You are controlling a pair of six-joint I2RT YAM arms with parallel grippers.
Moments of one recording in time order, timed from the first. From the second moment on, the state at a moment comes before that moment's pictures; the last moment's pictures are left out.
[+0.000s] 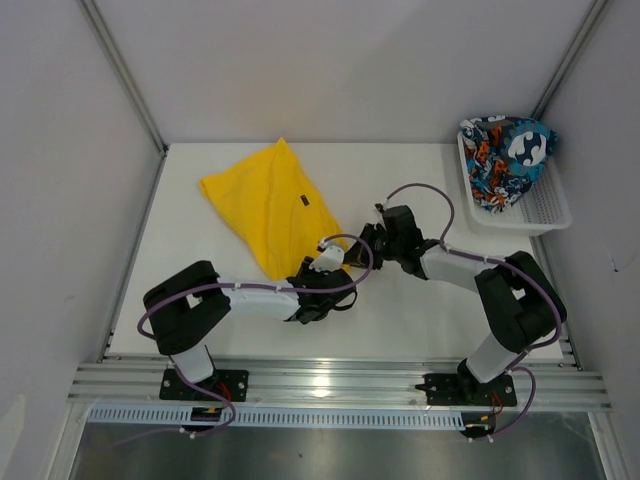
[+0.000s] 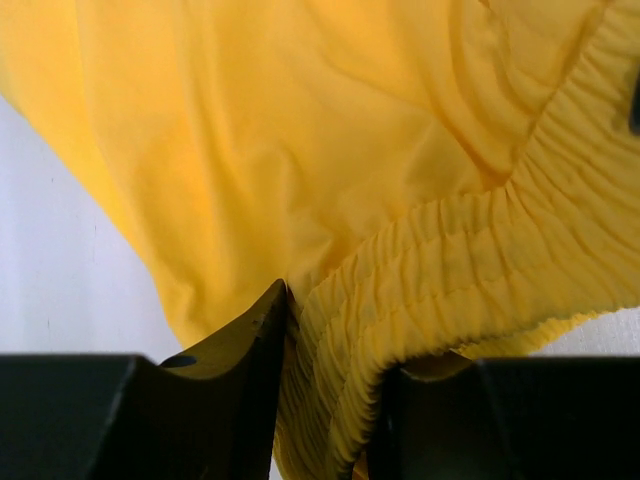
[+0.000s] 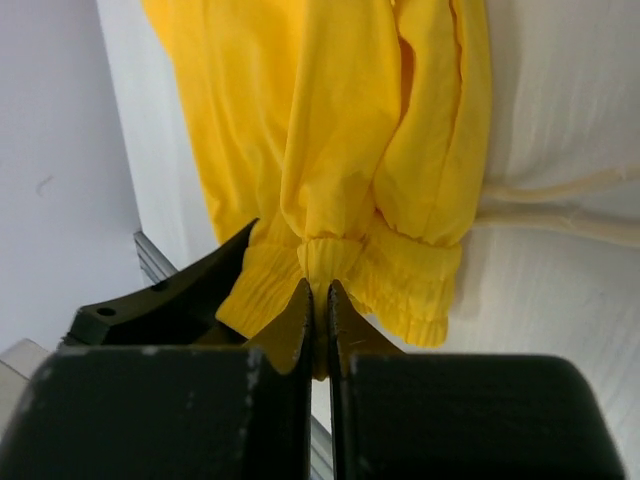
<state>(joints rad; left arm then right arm) -1.07 1.70 0.84 -0.21 -0.89 -0.45 0.52 1.64 0.85 0.13 -0.46 0.89</state>
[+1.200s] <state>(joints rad) -1.08 1.70 0.75 -0.04 -0.89 -0.44 0.58 1.76 0.80 0.19 -0.44 0.85</state>
